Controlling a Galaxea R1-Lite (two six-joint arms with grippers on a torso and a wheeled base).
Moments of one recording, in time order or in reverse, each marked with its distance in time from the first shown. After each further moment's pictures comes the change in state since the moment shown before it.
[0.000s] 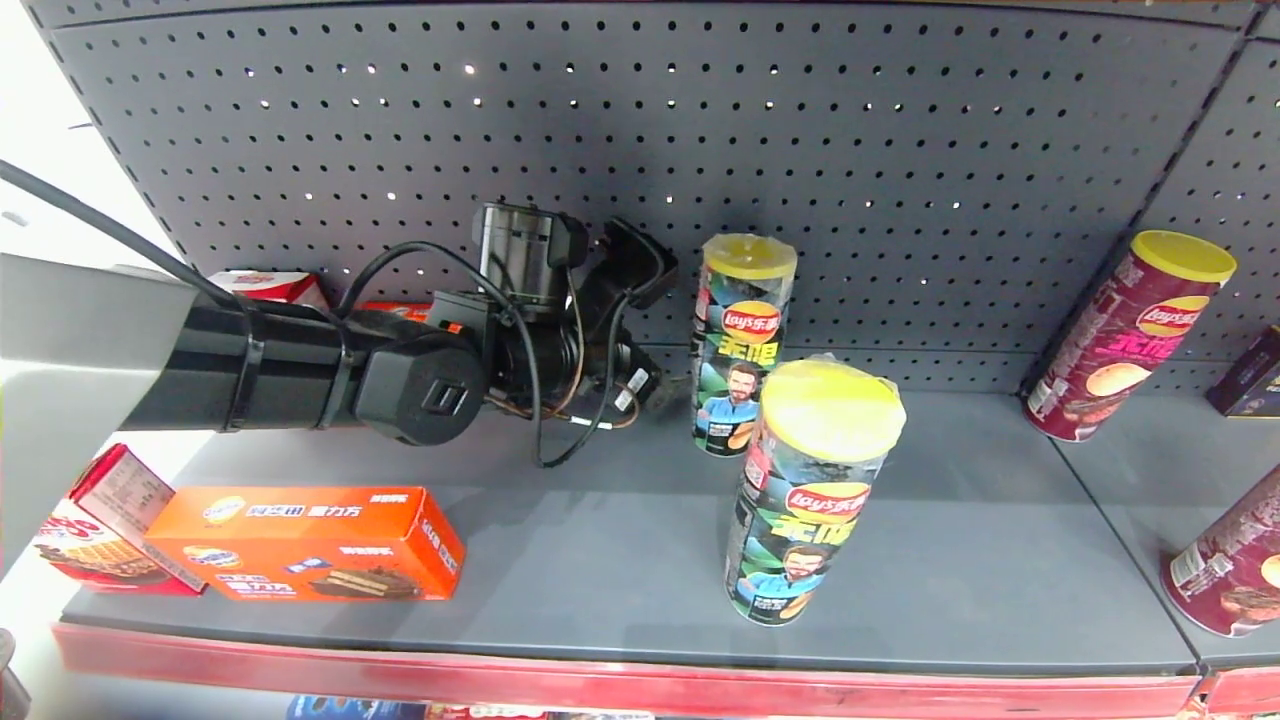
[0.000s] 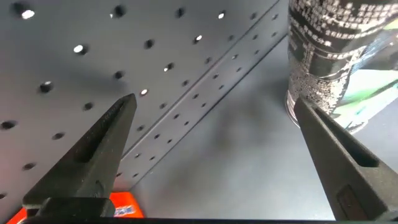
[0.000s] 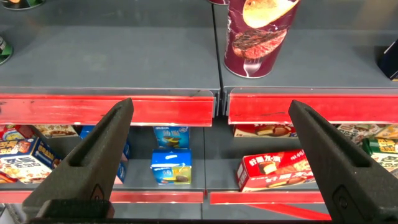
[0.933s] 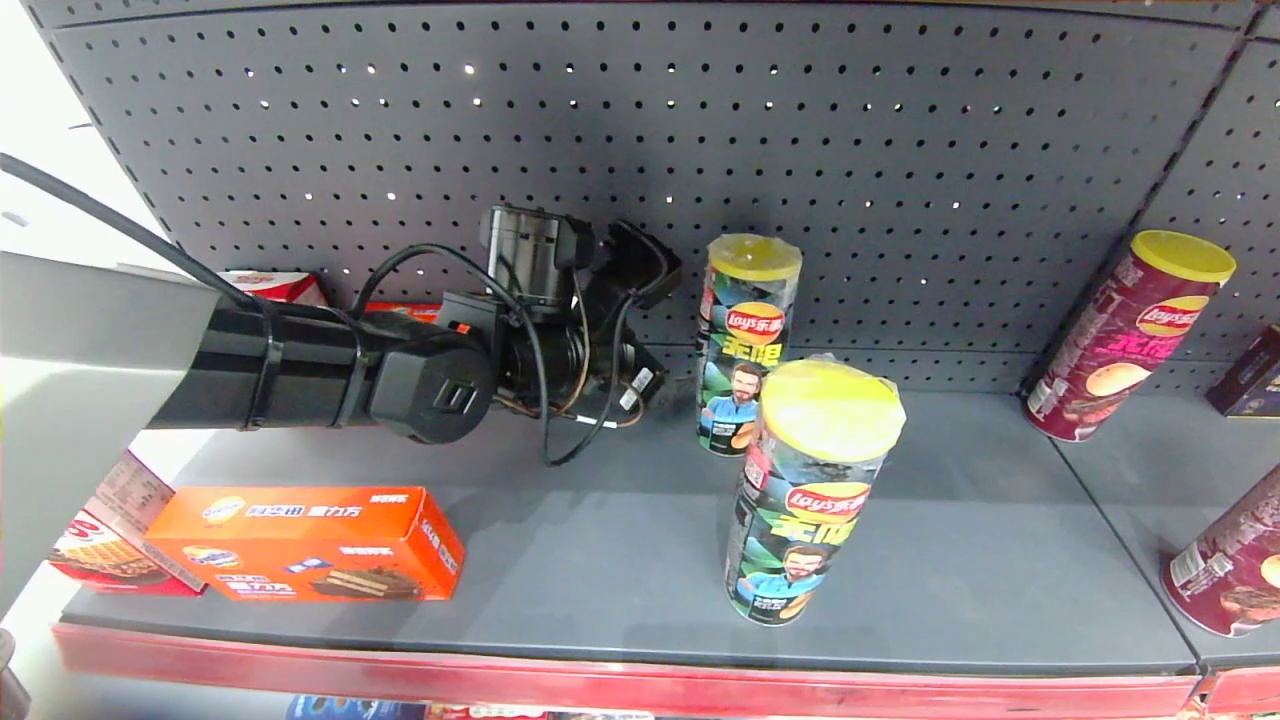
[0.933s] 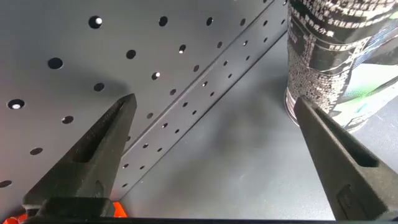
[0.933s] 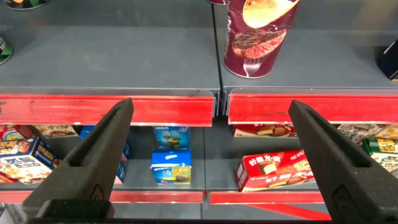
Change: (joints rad) left arm 0.002 0.017 -0.021 -0.001 -0.001 -0.006; right arm 0.000 0.000 0.000 0.000 0.000 0.000
